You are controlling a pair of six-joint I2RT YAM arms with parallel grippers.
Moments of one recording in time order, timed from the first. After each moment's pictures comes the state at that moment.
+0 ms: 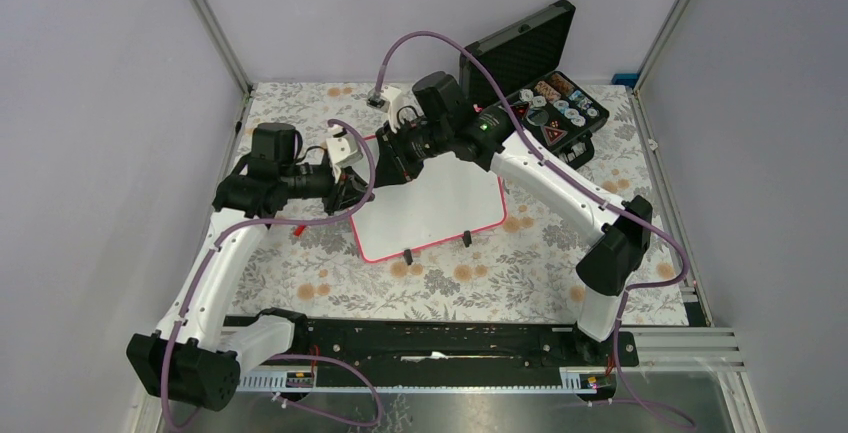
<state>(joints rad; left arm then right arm) -0.21 1.07 1.11 -0.74 0.91 0.56 0.83 1.82 1.89 -0.69 -0.63 0.14</state>
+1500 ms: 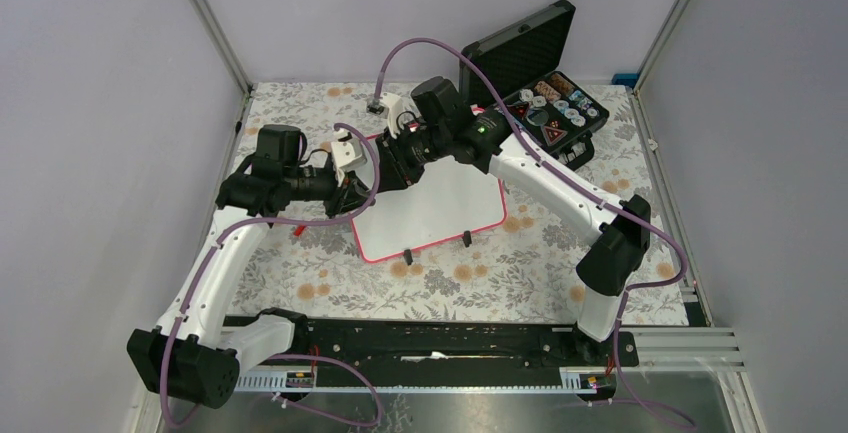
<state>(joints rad) -0.22 1.08 1.11 -0.79 0.90 0.60 0.83 1.82 1.85 -0.69 -0.64 0.12</state>
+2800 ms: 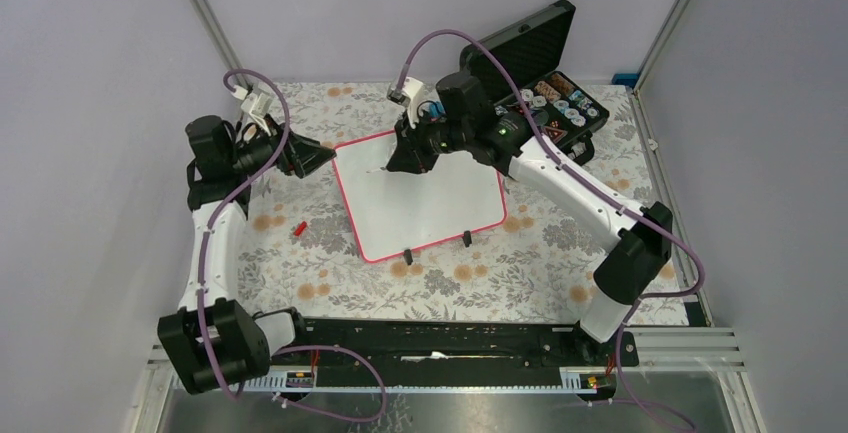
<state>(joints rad) 0.26 1.13 0.97 -0.14 1.16 -0.16 0.76 1.71 1.72 -0.54 -0.56 0.01</state>
